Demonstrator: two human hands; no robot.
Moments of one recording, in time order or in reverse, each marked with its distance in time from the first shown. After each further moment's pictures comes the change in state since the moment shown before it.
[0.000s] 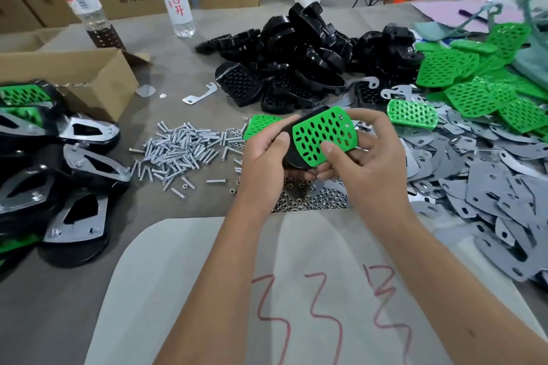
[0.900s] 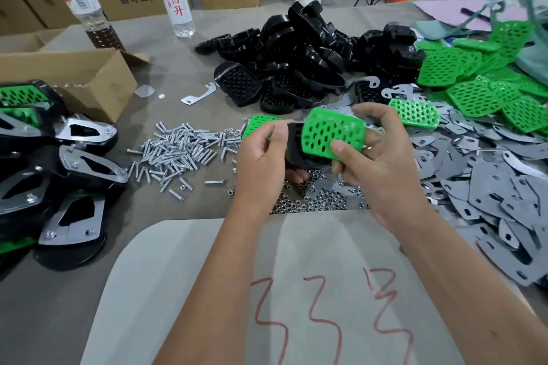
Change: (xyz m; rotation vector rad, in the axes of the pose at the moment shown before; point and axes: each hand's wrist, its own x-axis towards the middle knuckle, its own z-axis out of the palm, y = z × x) left_hand 0.007 -0.006 0.004 0.090 0.094 0.032; right_hand 0.010 0.001 -0.017 0.075 -0.090 0.053
